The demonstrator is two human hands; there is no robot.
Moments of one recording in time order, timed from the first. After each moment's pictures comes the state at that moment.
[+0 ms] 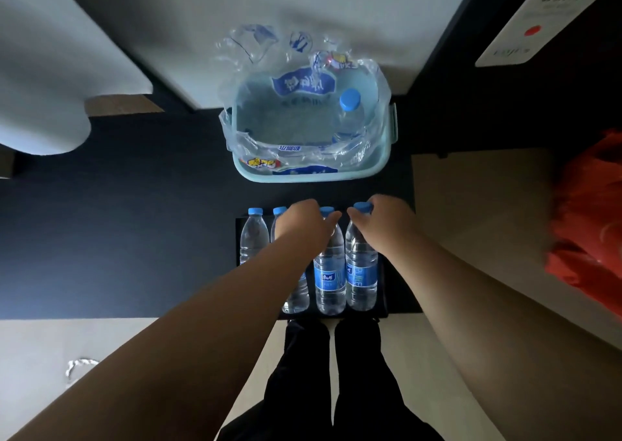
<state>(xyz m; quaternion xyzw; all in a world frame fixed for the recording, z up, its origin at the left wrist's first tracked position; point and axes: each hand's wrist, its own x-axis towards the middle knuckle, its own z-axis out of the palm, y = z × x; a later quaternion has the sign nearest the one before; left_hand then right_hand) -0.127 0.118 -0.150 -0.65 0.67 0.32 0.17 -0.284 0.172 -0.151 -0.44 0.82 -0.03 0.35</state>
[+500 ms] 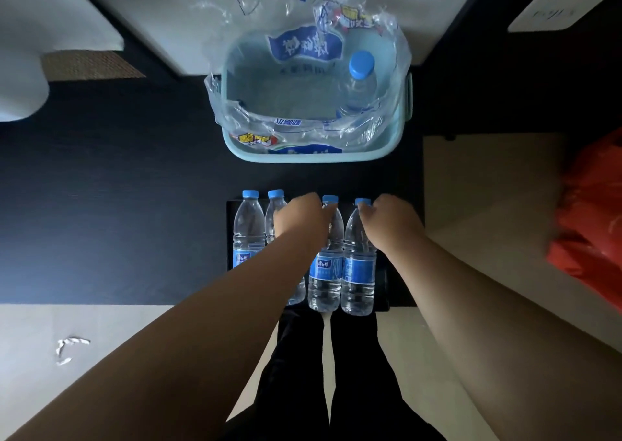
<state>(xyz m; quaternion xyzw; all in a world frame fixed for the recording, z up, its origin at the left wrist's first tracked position) -0.125 0.129 -0.205 -0.65 0.68 0.28 0.20 -0.283 0.187 -0.208 -0.40 0.83 0.02 0.38</state>
